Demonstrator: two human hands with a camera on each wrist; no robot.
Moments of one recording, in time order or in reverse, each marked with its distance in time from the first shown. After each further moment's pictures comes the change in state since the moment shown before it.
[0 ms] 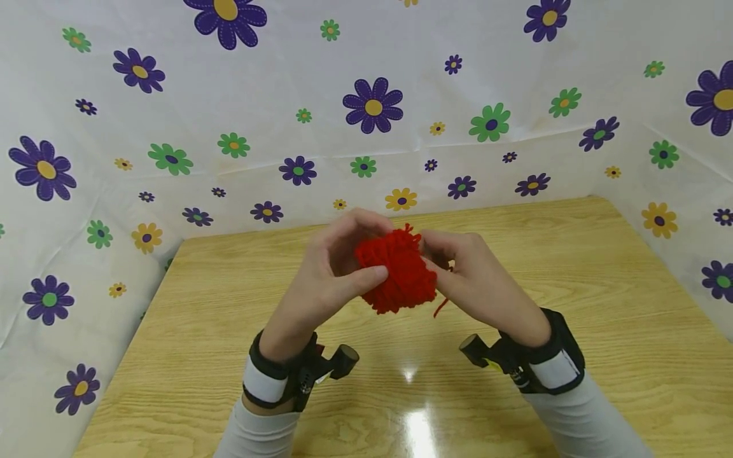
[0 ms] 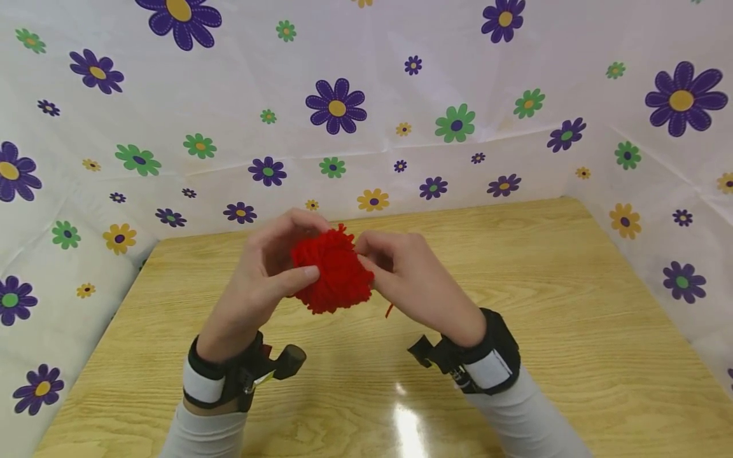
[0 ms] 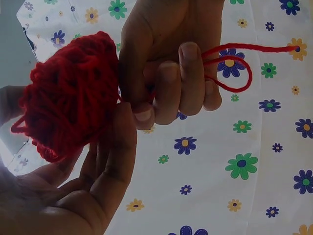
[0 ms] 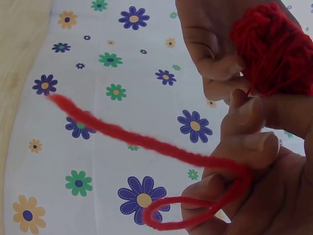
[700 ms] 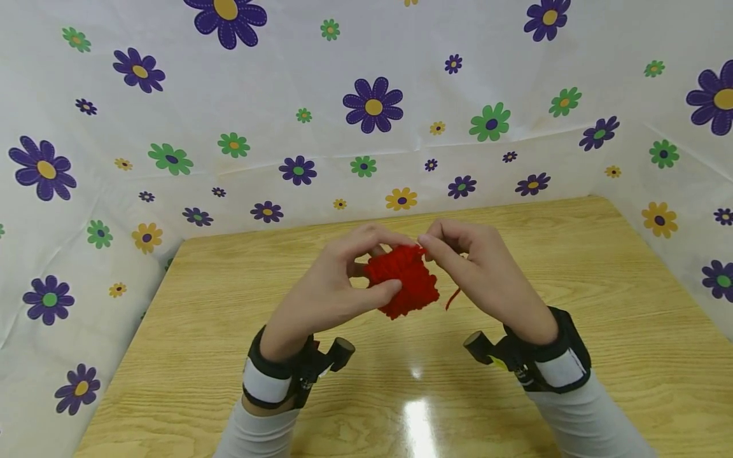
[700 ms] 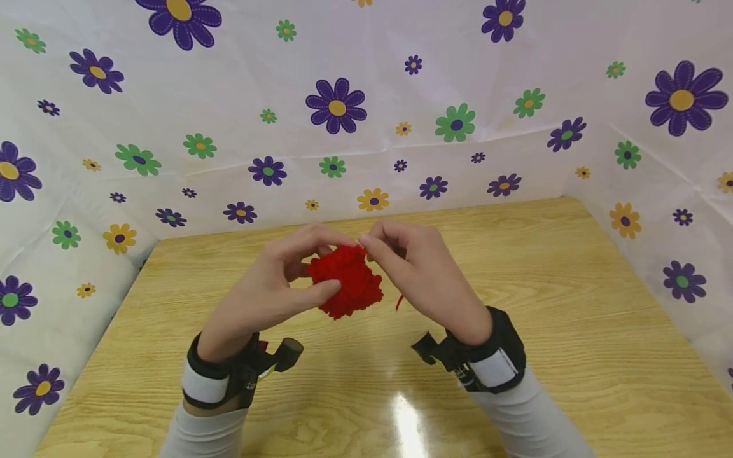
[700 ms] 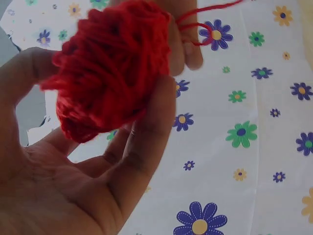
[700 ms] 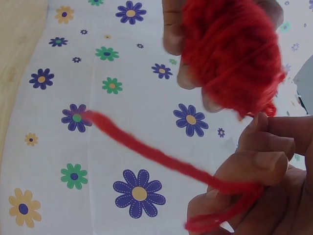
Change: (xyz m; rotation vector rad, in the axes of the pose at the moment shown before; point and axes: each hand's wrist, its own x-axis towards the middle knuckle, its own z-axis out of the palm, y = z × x) left_hand 0.001 0.007 0.005 0.360 -0.094 -0.121; right_hand 0.000 -0.002 -0.006 -0.017 0.116 0.047
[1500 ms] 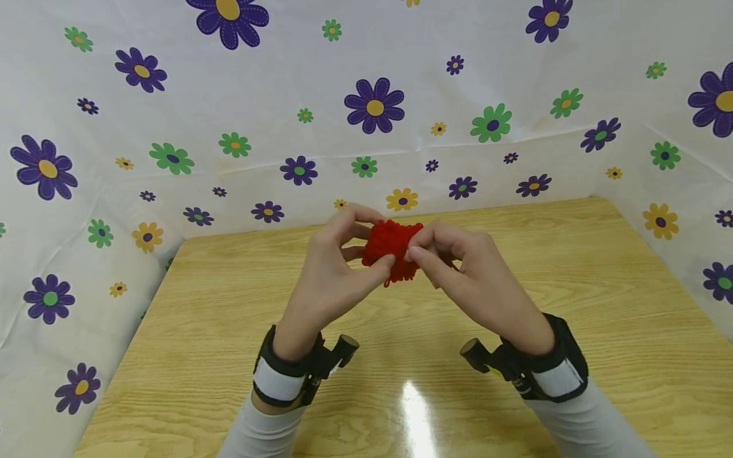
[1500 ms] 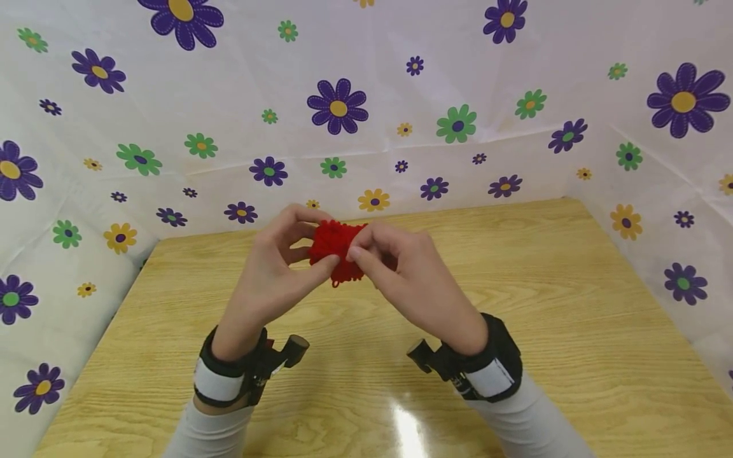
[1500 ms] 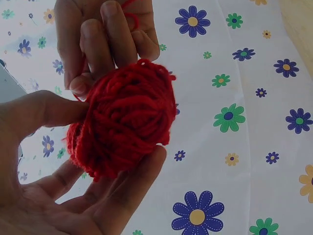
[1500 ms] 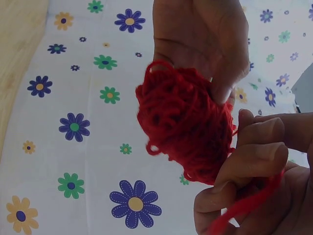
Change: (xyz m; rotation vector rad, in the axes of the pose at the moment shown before) left_hand 0.005 -0.015 0.005 0.099 0.335 -0.059; right_hand -0.006 -0.040 0.003 0.029 -0.020 -0.058
